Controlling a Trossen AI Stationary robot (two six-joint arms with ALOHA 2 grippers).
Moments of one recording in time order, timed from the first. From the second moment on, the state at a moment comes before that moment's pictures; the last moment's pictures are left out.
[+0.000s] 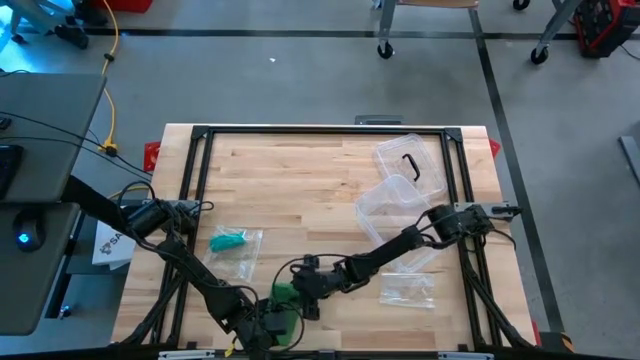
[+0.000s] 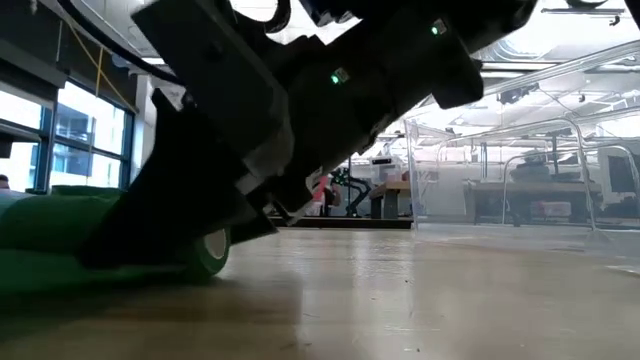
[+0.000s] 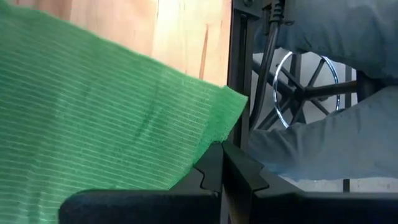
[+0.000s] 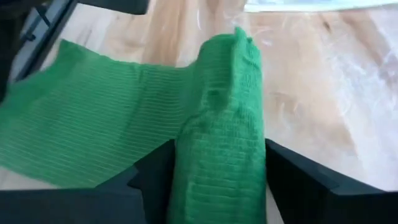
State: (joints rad) left arm -0.83 1.94 1.18 -0.20 -0.07 -0.97; right arm 0.40 2.33 1.49 0.17 0.18 0.35
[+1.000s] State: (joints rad) left arm -0.84 1.94 1.17 -0.21 -0.14 -1.00; right arm 0.25 2.31 1.49 0.14 -0.08 0.23
